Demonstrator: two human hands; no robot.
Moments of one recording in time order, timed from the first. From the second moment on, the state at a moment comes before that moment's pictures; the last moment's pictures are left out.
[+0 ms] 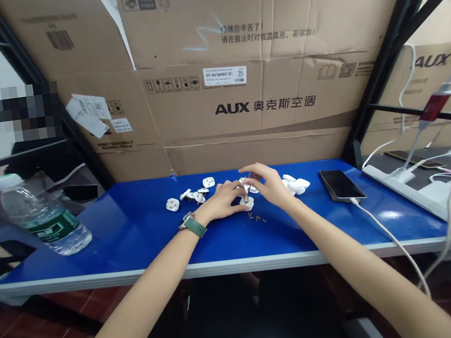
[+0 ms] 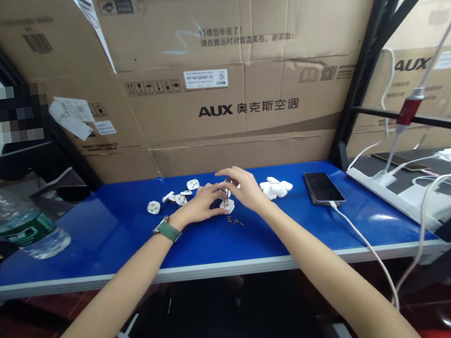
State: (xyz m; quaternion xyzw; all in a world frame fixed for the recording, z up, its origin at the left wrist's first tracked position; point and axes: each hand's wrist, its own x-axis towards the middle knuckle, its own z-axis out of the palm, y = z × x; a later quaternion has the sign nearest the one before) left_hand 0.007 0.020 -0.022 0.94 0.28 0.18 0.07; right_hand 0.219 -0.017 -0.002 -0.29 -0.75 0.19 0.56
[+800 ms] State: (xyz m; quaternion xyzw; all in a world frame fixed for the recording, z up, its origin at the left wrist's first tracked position) left_hand 0.007 0.022 -0.023 0.94 0.28 0.18 0.06; right_hand 0.225 0.001 0.004 -0.26 -0.79 0.25 0.49
